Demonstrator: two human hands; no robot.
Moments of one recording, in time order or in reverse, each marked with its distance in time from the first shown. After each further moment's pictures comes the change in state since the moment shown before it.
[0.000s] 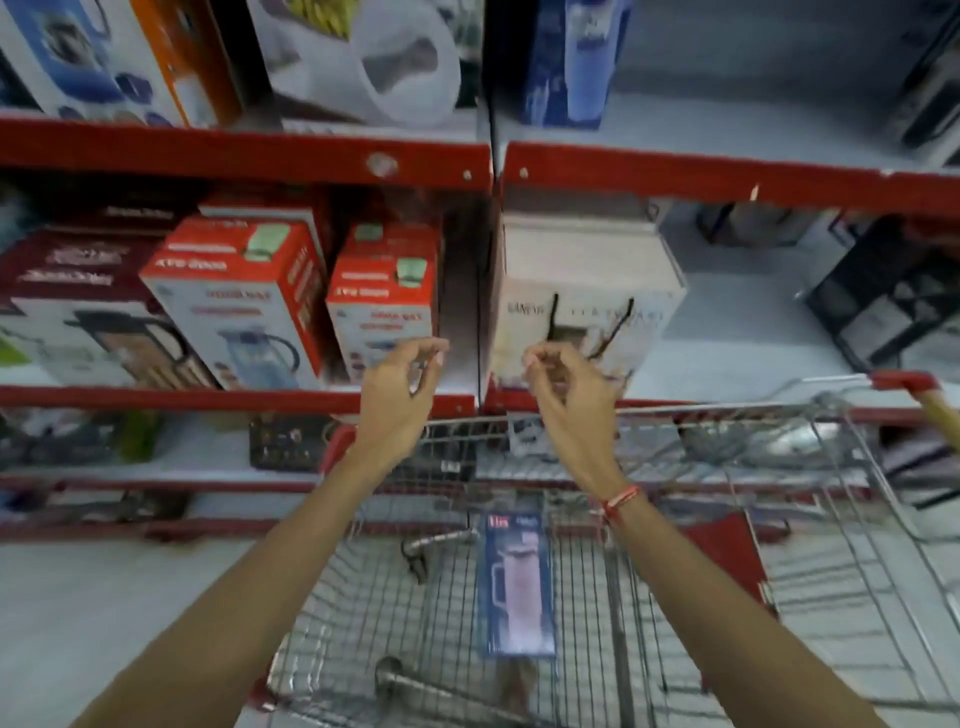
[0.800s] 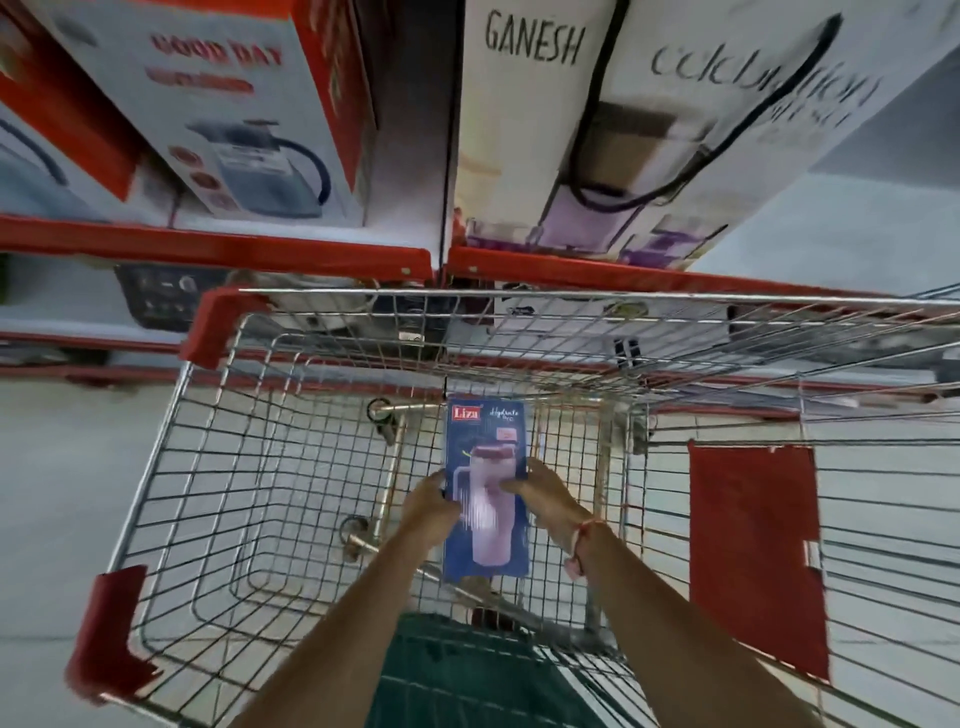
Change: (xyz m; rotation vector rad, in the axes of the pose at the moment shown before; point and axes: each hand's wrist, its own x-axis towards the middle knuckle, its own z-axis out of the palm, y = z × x) left_hand -0.166 -0.177 0.232 -0.070 -0.685 -1.114; right_hand -0.113 0.263 0.062 0.156 -0.639 1.265
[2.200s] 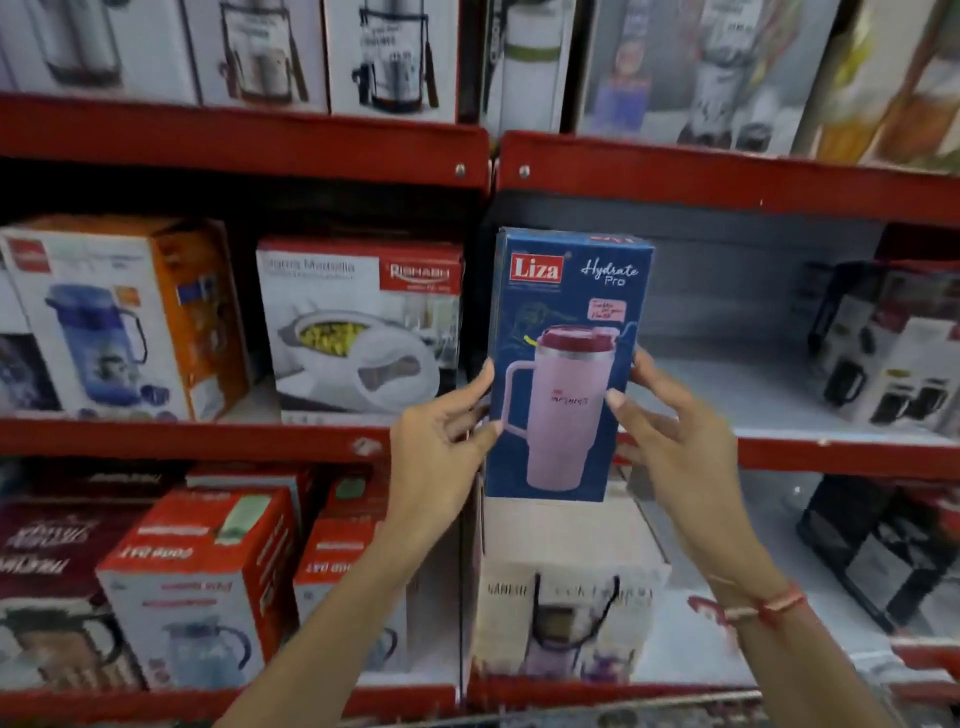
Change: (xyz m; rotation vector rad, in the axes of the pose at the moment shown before) left_hand -0.340 0.350 -0.234 -0.442 0.349 1.403; right_hand -0.369 -0.335 -0.070 0.146 0.550 -1.462
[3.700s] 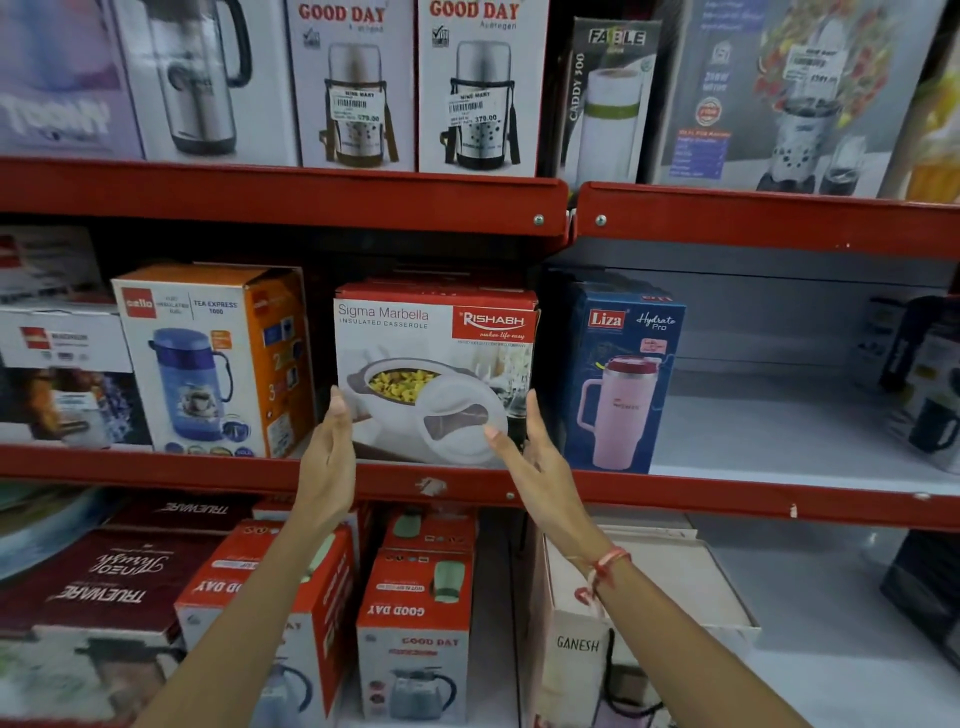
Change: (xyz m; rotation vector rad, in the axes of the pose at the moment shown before) left_hand 0.058 -0.057 -0.160 0.346 0.265 -0.124; right_hand 0.027 0.039 0.159 0.020 -0.401 0.145
